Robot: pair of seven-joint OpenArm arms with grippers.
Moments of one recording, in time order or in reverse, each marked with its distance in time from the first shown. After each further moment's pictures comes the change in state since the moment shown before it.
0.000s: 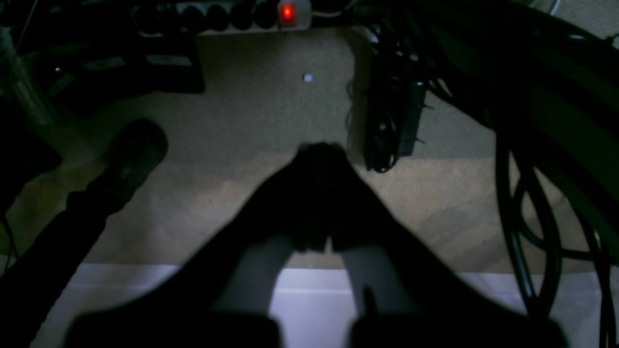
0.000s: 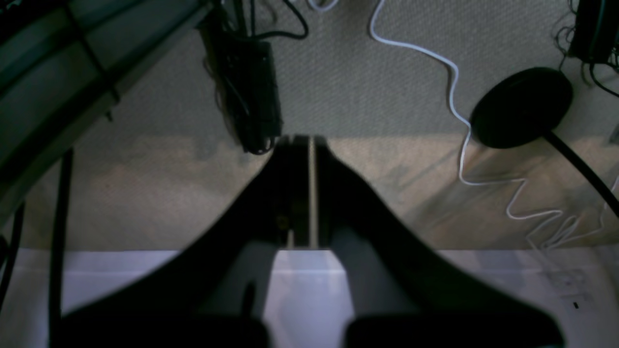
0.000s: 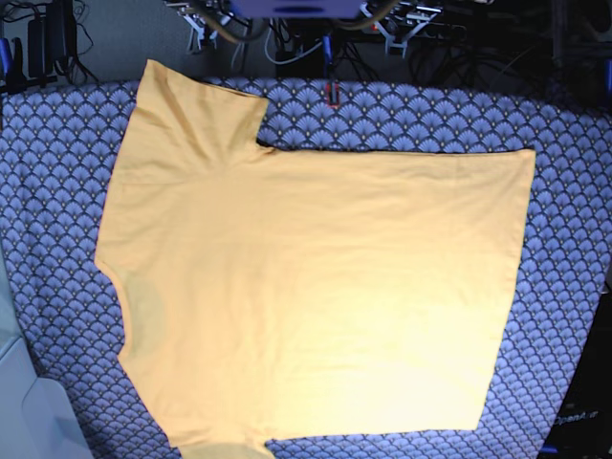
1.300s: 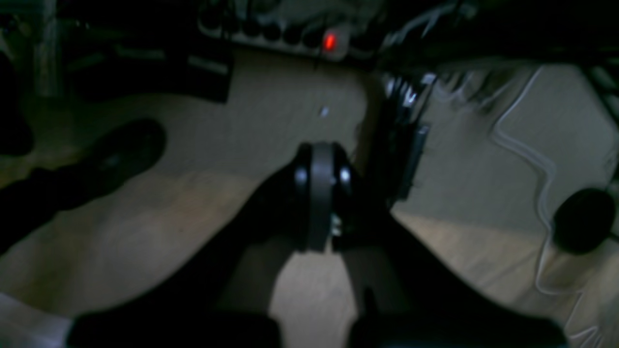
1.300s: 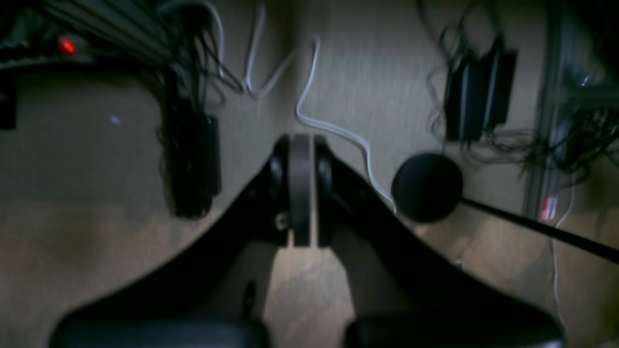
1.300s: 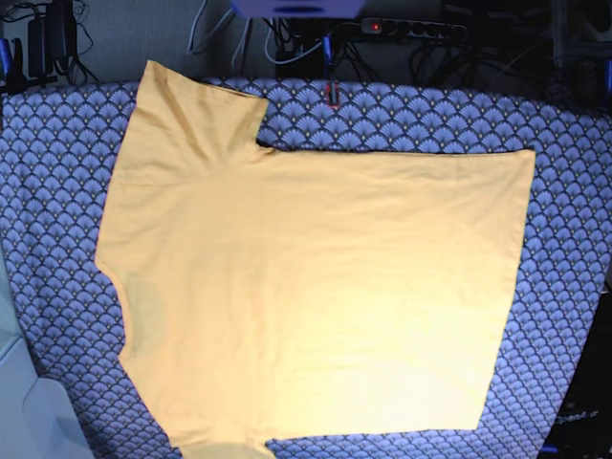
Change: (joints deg) left arm 27.9 -8.4 -0.2 0.2 -10.9 -17.4 -49.5; right arm -35.3 6.8 0.1 0.2 0.6 0.4 71.3
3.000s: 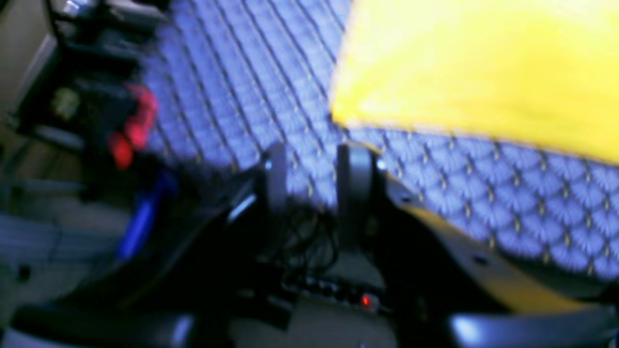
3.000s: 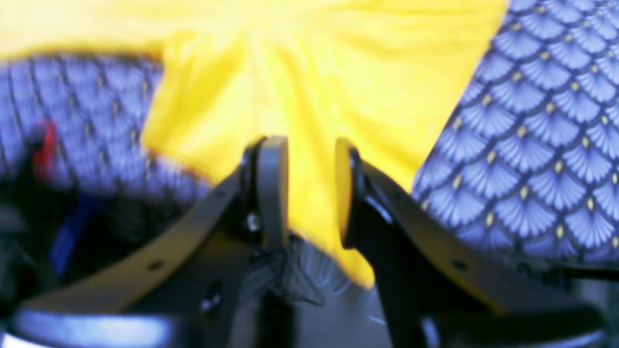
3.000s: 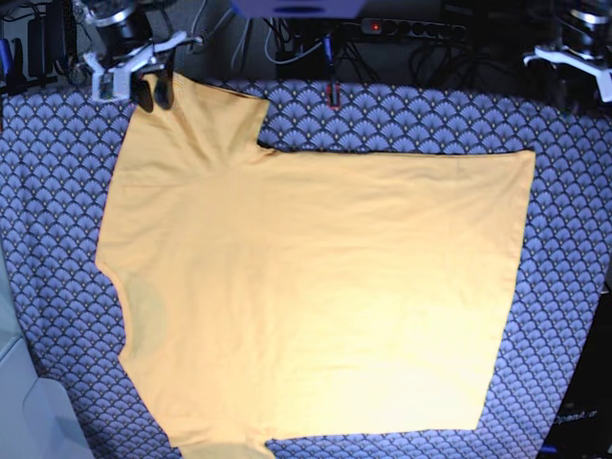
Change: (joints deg) left arm 20.1 1.1 -44.8 113.0 -13.4 -2.6 68.1; right arm -11.1 1.9 7.6 111.3 18.4 13.3 -81.9
